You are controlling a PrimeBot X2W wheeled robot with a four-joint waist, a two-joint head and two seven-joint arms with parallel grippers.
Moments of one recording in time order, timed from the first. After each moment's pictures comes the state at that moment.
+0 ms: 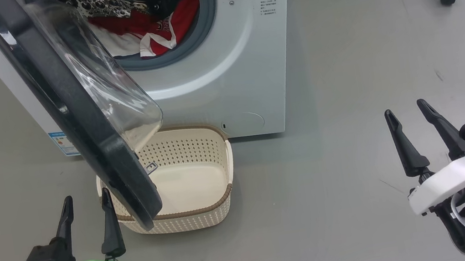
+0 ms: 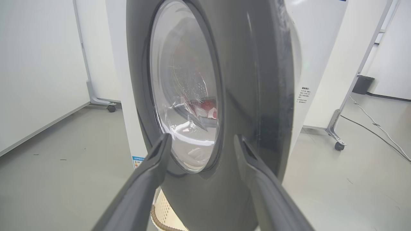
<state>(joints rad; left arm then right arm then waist) -0.09 0.04 -0.11 0.24 -0.34 0.02 -0.25 -0.18 -0.42 0.49 0.15 0.68 -0.10 -0.25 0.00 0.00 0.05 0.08</state>
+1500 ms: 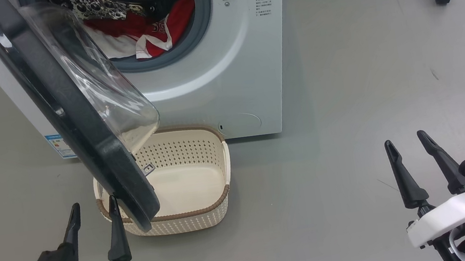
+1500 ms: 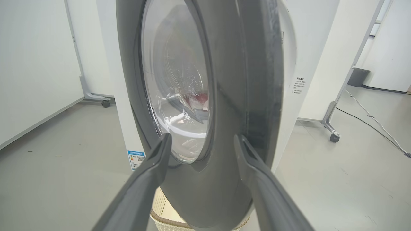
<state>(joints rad) -0.07 0.04 -0.12 0.24 -0.33 0.00 -0.25 -0.01 -0.31 0.36 0.08 0.54 -0.10 -0.25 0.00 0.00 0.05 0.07</state>
